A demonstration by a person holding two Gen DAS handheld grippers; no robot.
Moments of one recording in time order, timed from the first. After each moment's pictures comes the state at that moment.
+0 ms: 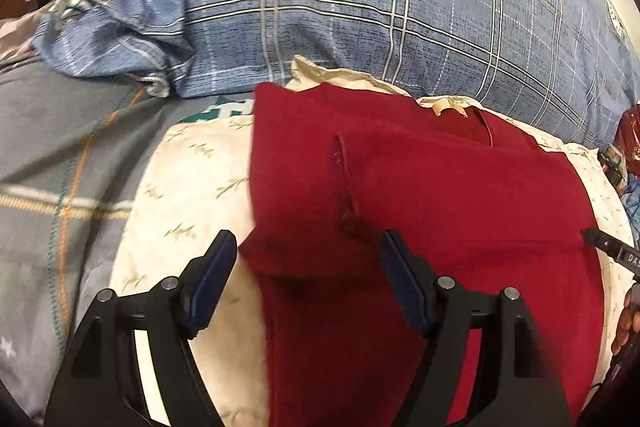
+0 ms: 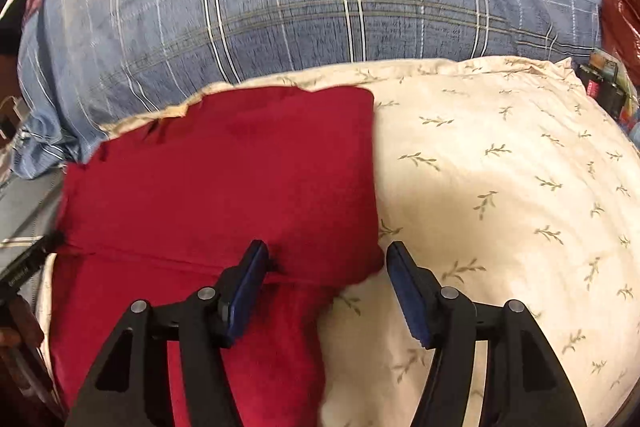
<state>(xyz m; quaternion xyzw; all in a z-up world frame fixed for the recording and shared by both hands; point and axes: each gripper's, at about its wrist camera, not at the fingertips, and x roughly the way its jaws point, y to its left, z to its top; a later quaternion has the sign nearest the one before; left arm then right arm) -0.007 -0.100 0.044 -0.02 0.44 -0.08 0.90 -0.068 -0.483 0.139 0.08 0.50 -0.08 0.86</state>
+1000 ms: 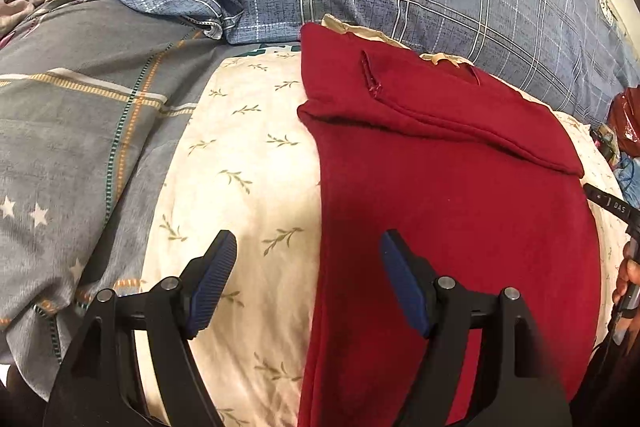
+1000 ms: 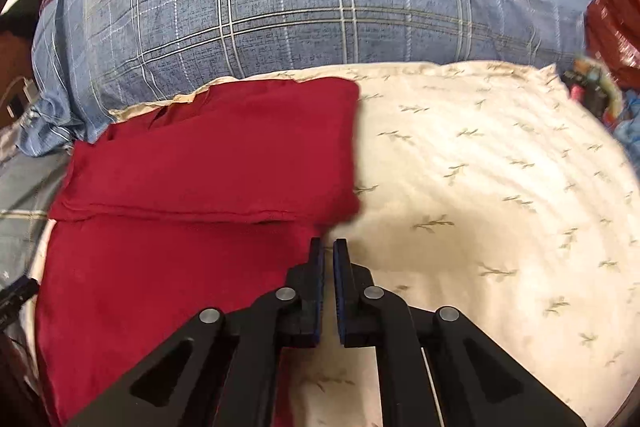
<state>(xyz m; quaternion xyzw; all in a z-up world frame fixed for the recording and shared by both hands) -0.101 -0.063 0.041 -0.02 0.46 -0.07 0.89 -0.108 -0.482 0.141 0.04 0.48 -0.09 0.87</state>
